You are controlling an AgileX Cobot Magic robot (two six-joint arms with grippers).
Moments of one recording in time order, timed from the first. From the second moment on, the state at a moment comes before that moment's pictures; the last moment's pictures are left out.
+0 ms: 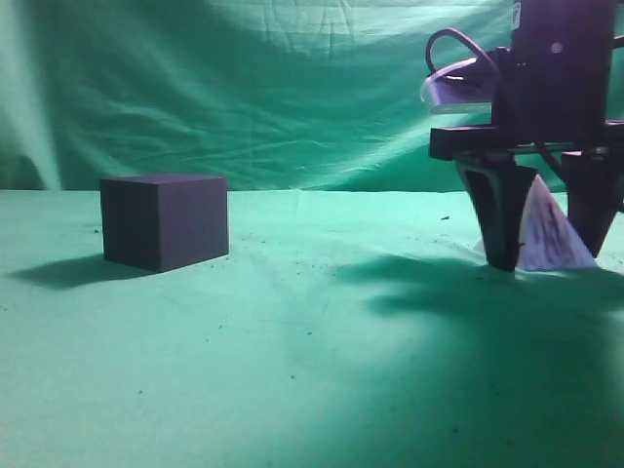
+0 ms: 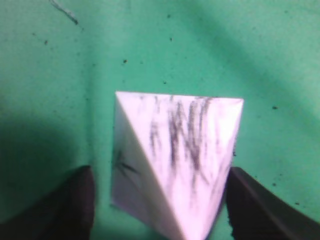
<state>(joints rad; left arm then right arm) 0.00 -0.02 0.02 -0.24 0.36 0.08 0.43 1.90 -1.20 -0.05 0.89 0.12</state>
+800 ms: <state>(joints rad) 0.00 -0.02 0.02 -0.24 0.36 0.08 0.43 1.86 -1.41 -0.07 1.04 0.09</state>
